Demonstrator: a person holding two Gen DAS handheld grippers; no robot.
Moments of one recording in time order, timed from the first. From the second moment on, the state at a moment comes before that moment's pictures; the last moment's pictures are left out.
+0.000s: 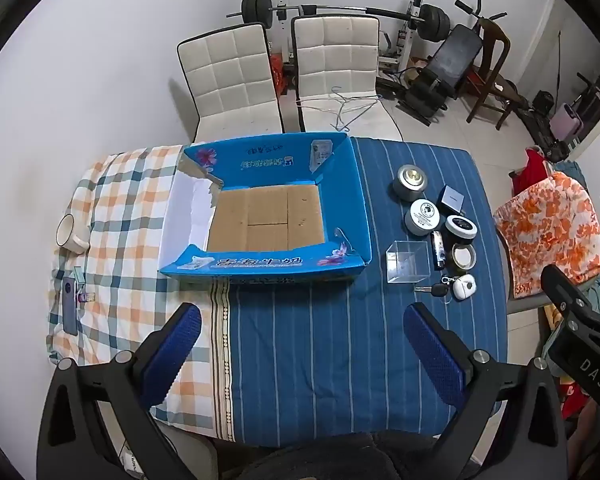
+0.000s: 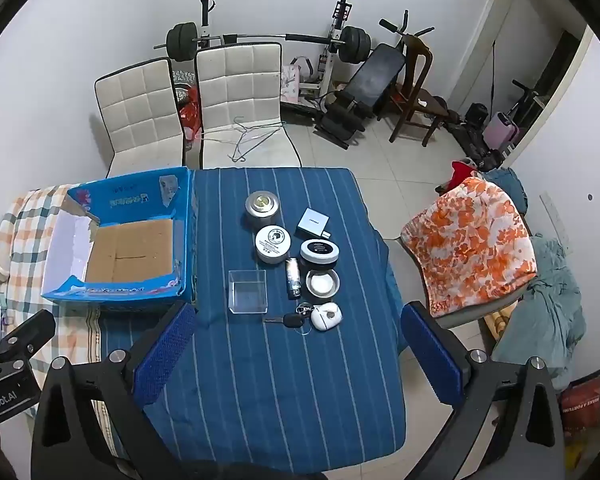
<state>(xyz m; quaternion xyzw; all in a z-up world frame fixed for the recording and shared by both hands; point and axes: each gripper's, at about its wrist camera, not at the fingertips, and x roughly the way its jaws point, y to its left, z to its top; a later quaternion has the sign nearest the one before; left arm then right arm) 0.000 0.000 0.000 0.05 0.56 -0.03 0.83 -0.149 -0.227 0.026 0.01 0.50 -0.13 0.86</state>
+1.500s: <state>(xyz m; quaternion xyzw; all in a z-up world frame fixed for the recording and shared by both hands) 0.000 0.006 0.013 0.04 0.55 -0.02 0.84 -0.153 -0.226 0.037 0.00 0.49 -0.11 0.87</state>
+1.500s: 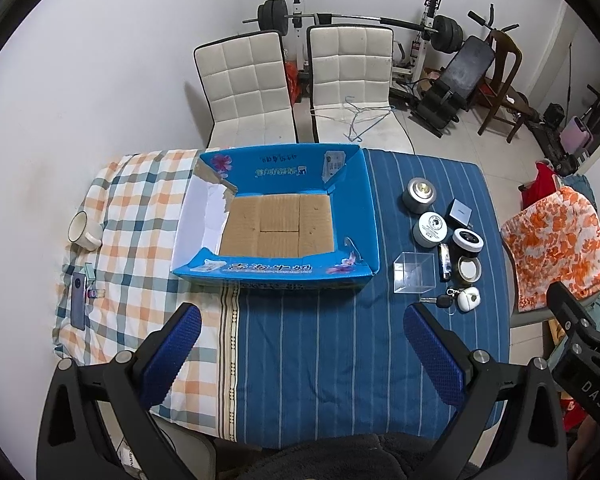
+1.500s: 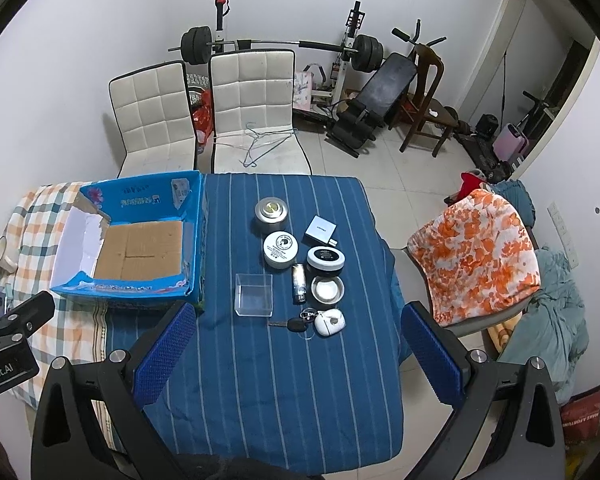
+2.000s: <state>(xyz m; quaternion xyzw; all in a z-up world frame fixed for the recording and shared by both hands) 0.006 0.010 0.024 0.04 0.54 -0.02 0.84 -0.148 -0.228 0.045 0.00 0.48 -0.11 0.87</state>
